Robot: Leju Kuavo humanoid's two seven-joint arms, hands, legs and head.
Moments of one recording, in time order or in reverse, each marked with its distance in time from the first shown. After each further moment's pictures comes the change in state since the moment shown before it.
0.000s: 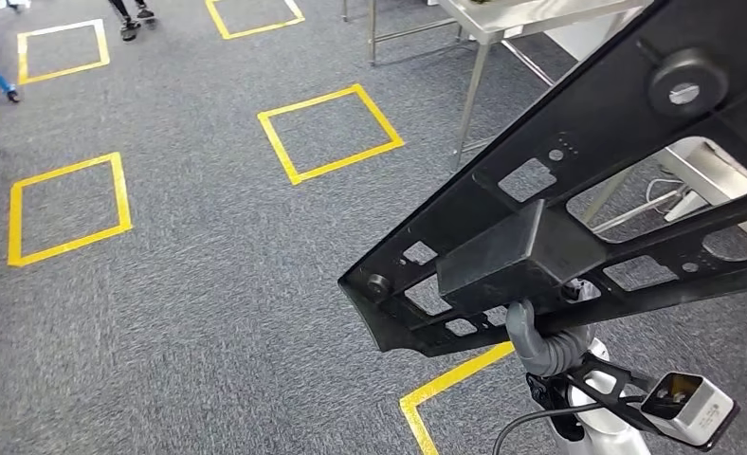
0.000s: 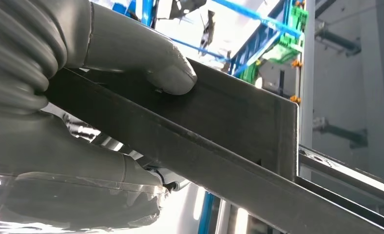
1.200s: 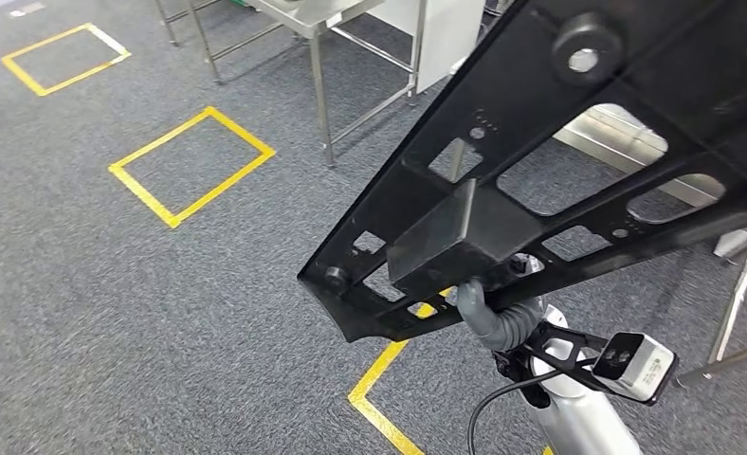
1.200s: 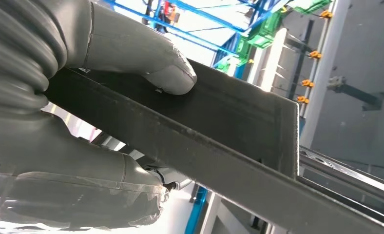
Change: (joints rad) left arm -0.001 -0.014 0.050 0.000 0.012 0.013 0.017; right arm -0.176 -0.004 0.169 0.110 -0.023 -0.019 0.017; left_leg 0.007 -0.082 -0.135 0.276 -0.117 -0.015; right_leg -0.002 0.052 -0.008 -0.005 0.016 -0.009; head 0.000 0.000
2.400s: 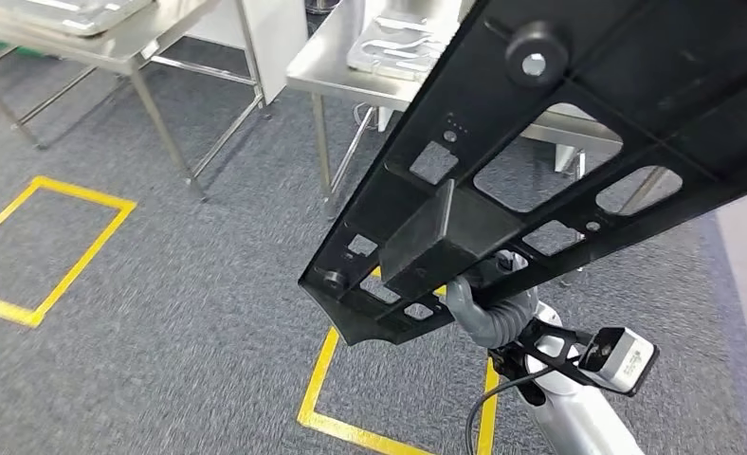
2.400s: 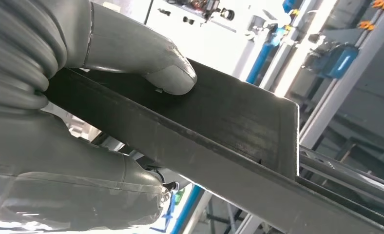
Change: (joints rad) left arm 0.005 -0.011 0.021 0.000 -0.007 0.012 0.003; right arm -0.018 -0.011 0.023 0.032 0.009 -0.022 0.008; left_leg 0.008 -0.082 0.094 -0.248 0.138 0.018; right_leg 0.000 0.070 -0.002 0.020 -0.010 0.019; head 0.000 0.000
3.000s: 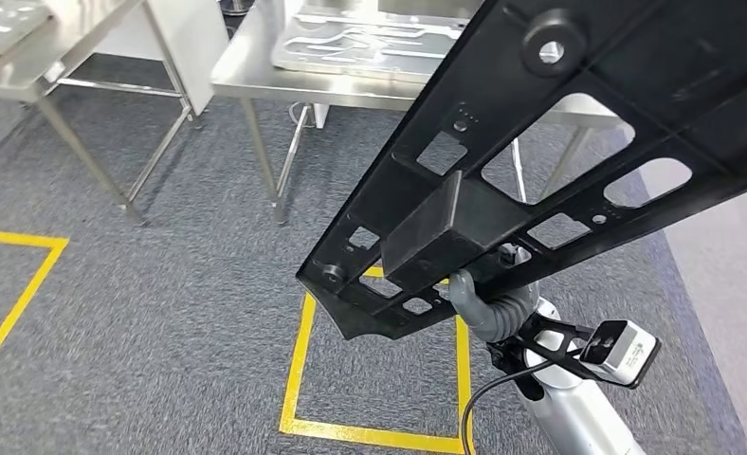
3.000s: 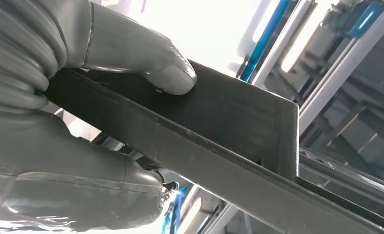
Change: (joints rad) left arm -0.009 0.001 0.002 0.000 -0.007 -0.007 0.002; right arm -0.013 0.001 -0.006 0.016 -0.017 0.000 -0.014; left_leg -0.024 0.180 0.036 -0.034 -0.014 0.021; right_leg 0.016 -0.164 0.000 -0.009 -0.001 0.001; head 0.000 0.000
